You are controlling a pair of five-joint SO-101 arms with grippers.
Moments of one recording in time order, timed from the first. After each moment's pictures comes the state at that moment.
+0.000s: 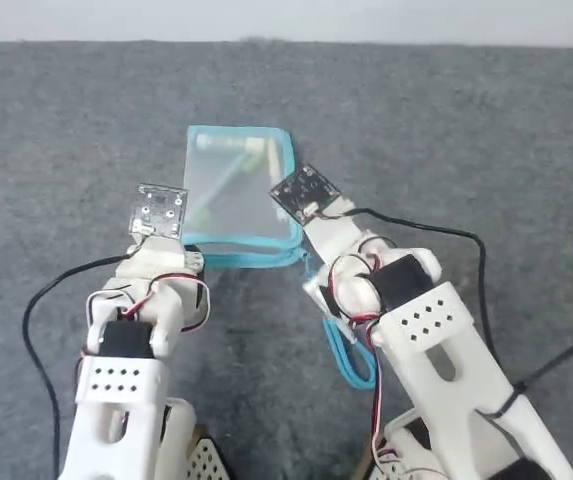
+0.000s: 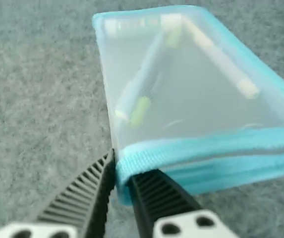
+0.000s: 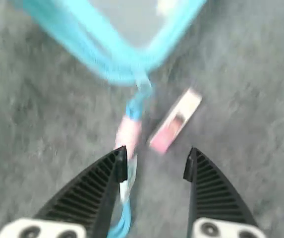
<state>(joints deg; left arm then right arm) -4.2 -60.8 75.0 43.9 -1.5 -32.6 -36.0 38.8 67.3 13.1</state>
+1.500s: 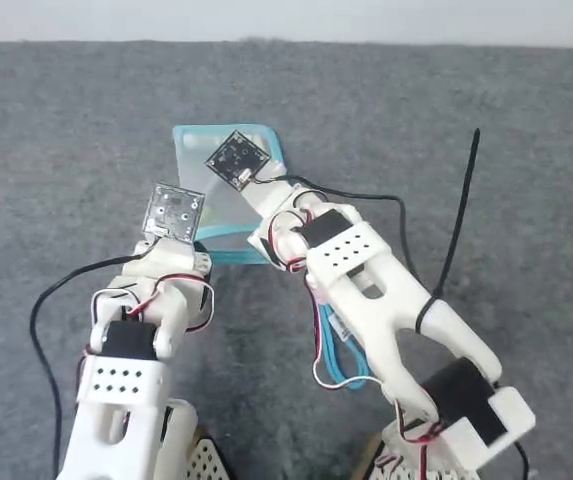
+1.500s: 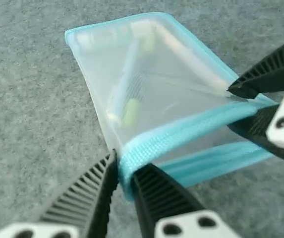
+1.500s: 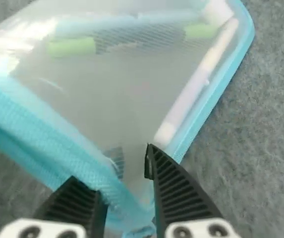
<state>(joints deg) -2.2 -60.9 74.5 44.4 -4.7 -36.3 -4.0 24.2 44.2 17.4</state>
